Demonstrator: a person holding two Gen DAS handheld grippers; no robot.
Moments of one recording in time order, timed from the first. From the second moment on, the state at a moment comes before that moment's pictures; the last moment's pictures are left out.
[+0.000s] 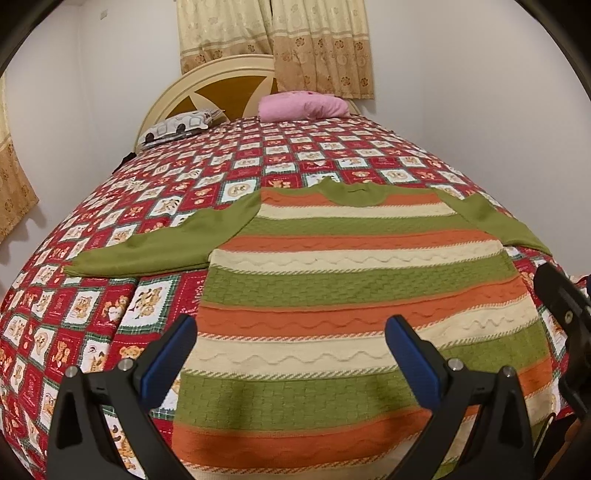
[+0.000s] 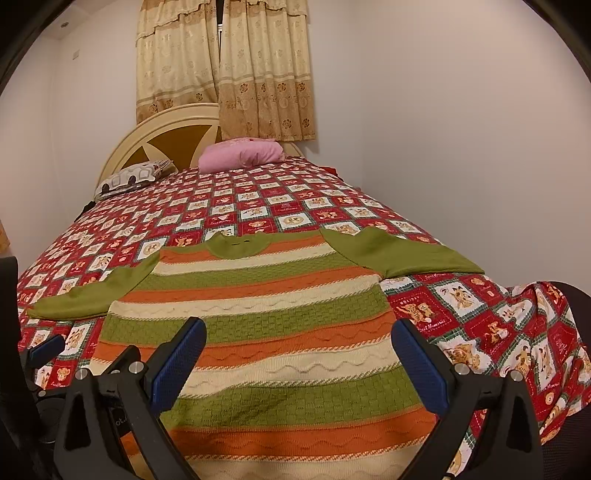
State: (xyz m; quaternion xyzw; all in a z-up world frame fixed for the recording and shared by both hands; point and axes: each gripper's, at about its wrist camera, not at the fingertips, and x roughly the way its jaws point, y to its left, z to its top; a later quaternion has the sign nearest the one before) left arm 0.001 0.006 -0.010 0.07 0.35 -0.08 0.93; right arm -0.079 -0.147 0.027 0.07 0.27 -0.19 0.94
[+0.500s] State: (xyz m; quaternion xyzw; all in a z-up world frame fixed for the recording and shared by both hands) left arm 0.003 0.007 -0.013 0.09 0.35 -0.08 0.93; right arm -0.079 -0.146 0.026 0.07 0.27 -0.19 0.94
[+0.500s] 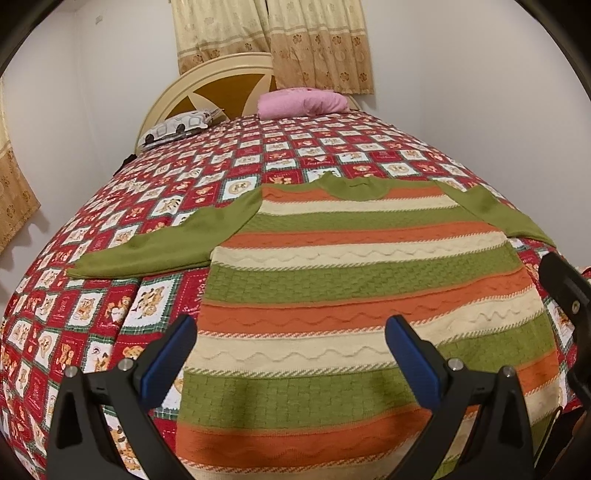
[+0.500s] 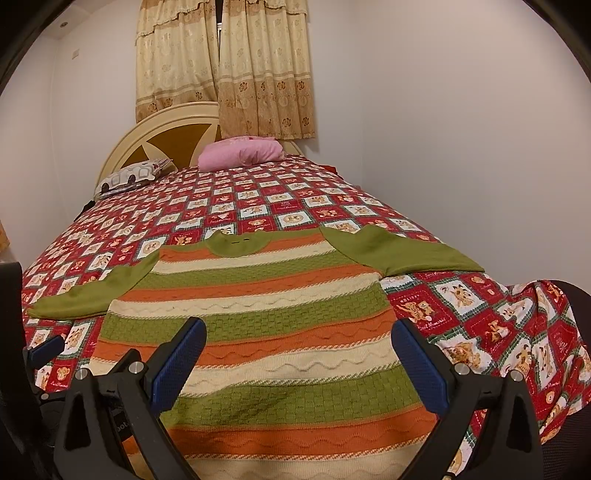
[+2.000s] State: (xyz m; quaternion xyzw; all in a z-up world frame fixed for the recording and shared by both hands) left arm 0.014 0.000 -0.027 0.08 0.37 -0.08 0.92; right arm -0.064 -0.160 0.012 0.07 0.29 -0.20 0.93
